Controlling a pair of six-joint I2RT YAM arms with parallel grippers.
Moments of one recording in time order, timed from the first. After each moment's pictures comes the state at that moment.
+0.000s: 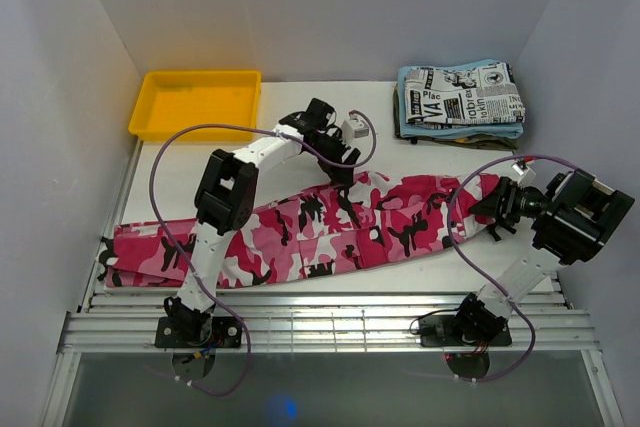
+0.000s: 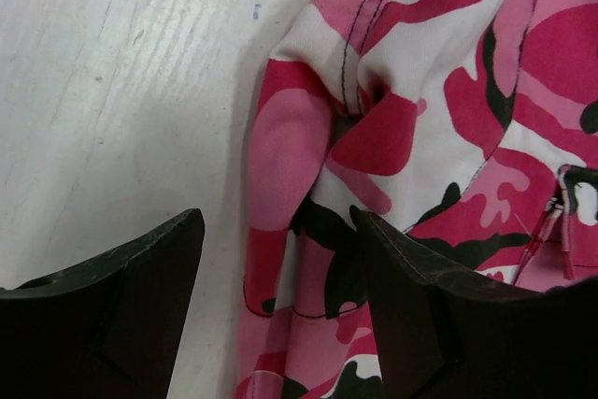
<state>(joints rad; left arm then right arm) -0.56 2.30 1.88 -0.59 0.62 0.35 -0.68 1.93 1.12 -0.89 -0.99 -0.73</state>
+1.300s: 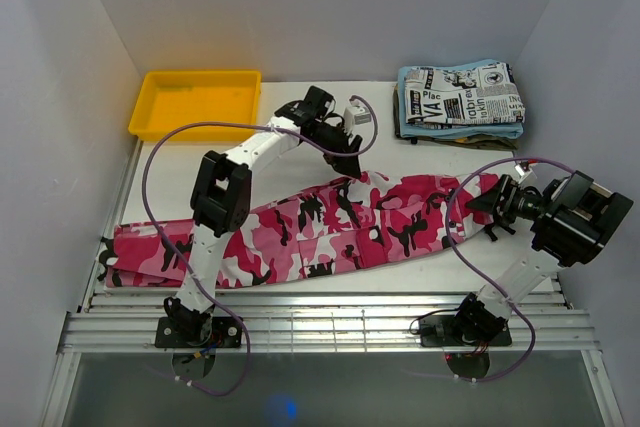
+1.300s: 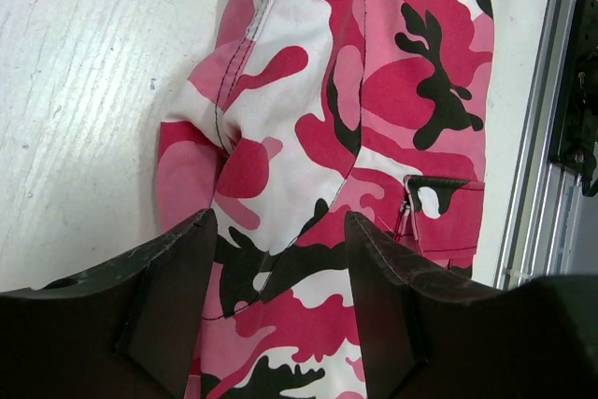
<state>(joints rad) -0.56 2.26 1.96 -0.66 0.83 0.27 -0.68 1.91 1.04 -0.73 -1.08 -0.54</state>
